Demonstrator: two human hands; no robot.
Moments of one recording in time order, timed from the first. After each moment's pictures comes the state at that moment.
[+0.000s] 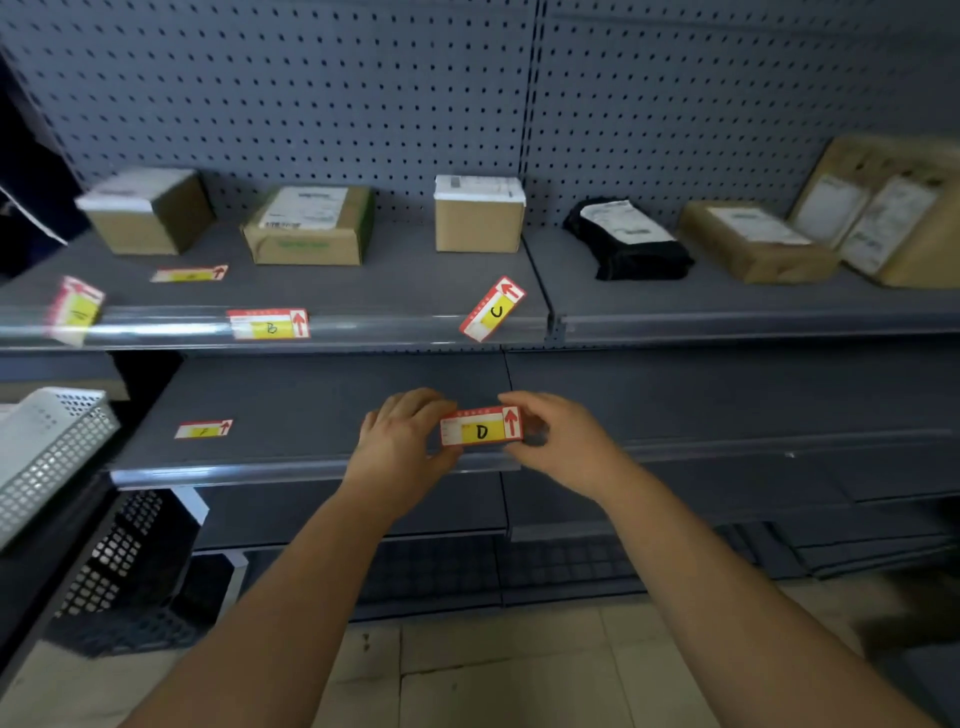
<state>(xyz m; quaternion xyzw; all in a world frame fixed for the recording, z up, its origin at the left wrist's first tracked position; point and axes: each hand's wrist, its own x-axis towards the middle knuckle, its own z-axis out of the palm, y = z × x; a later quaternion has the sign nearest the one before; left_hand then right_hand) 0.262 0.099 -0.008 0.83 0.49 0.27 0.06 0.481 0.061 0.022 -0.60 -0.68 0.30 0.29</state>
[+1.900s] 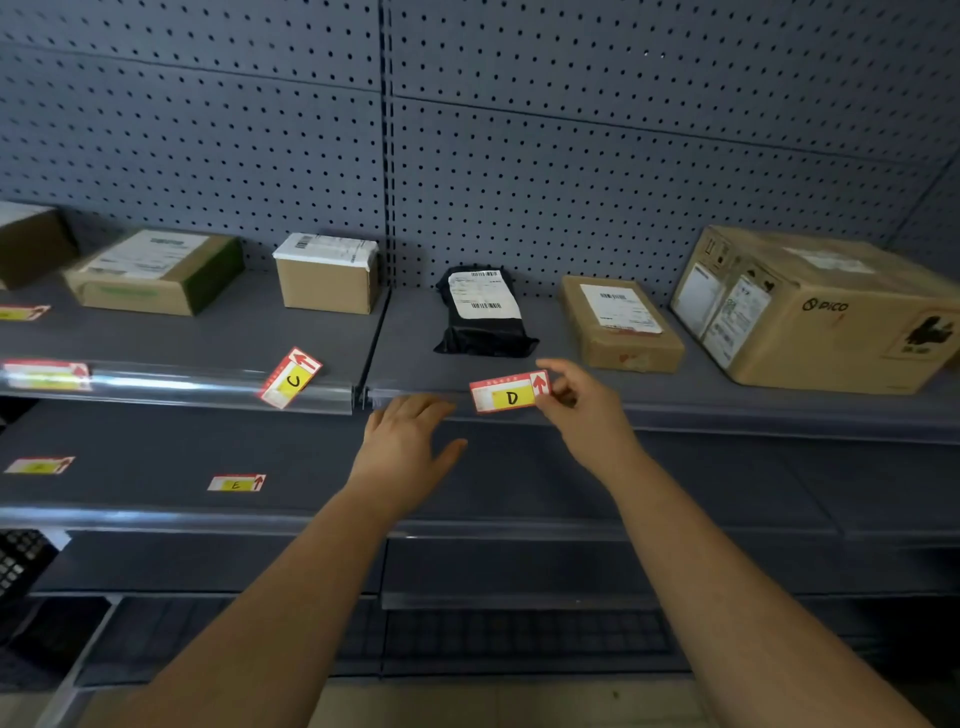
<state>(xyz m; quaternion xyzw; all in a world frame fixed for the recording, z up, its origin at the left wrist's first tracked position) 0.532 0.127 0.050 0.80 0.53 0.29 0.06 0.755 0.114 0.101 -0.61 -0.64 0.23 0.41</state>
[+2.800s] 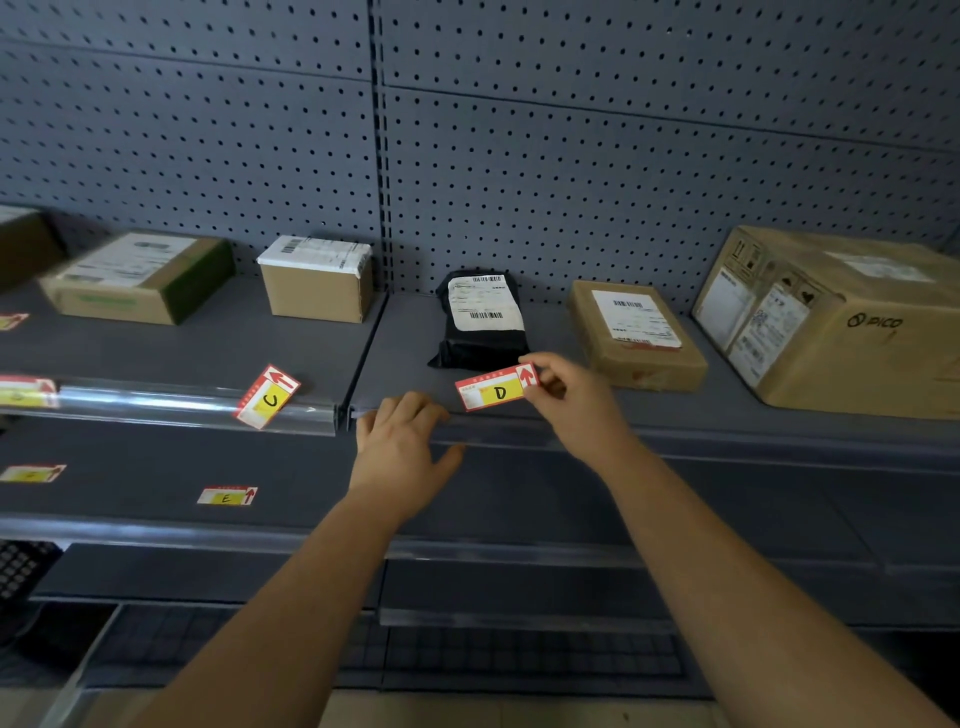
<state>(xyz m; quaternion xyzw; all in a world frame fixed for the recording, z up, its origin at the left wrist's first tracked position) 0.554 0.170 0.038 0.77 0.57 0.30 0.00 0.768 0.173 0.102 -0.57 -0.70 0.20 0.38</state>
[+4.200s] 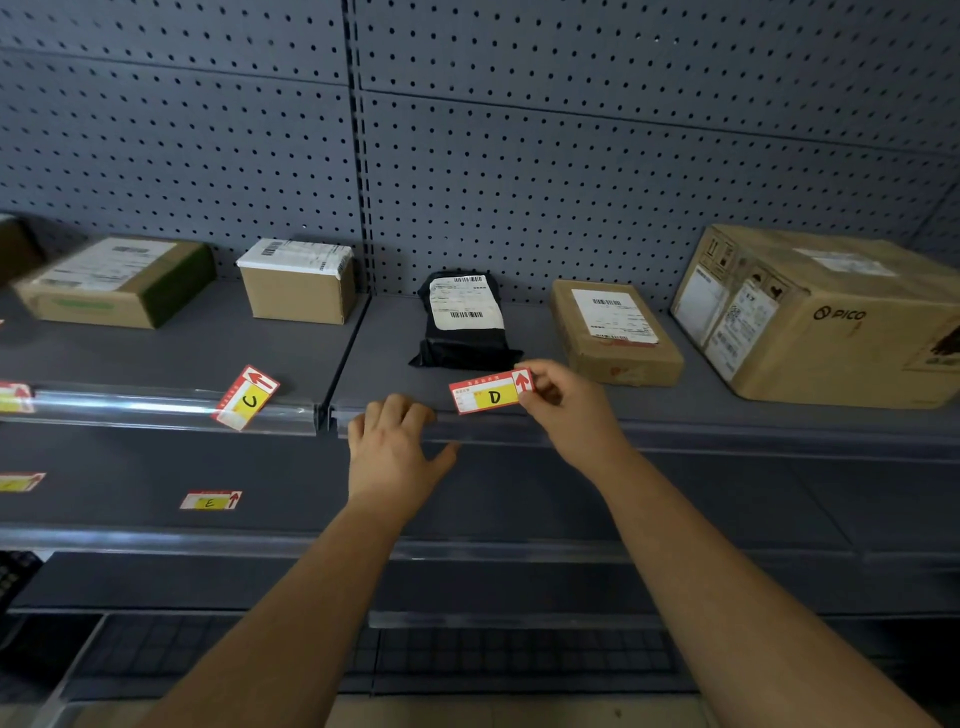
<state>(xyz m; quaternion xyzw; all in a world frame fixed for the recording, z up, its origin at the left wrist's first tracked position) 0.575 0.166 0.029 0.73 0.60 0.32 -0.04 0.782 0.155 0.099 -0.58 -0.67 0.22 0.40</state>
